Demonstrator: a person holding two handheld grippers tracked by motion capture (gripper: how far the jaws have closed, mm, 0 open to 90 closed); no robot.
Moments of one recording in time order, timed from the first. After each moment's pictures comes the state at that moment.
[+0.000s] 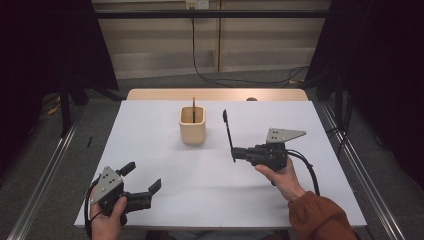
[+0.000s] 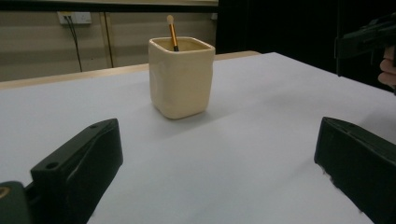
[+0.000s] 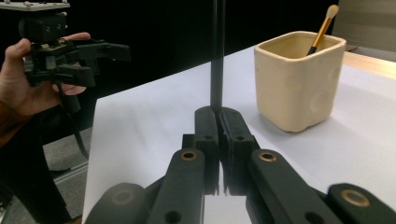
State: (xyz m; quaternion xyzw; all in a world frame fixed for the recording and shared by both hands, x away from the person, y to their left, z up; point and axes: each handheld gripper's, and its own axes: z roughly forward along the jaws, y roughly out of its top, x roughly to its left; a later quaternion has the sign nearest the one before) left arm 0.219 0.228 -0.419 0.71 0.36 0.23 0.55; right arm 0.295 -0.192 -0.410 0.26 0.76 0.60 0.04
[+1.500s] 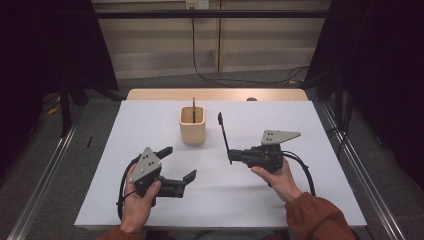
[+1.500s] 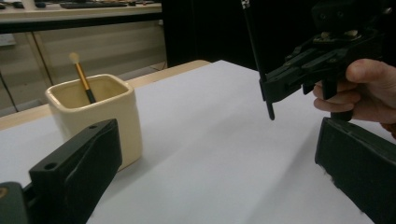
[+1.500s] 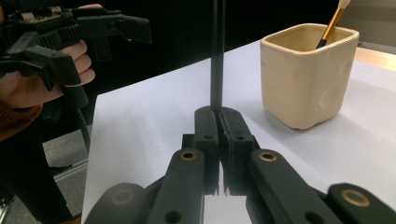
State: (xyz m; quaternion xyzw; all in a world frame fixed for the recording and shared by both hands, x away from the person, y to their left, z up) left arm 0.249 0.151 -0.392 0.75 0.27 0.18 0.58; right arm 0.295 -0.183 -0.415 0.26 0.76 0.59 0.04
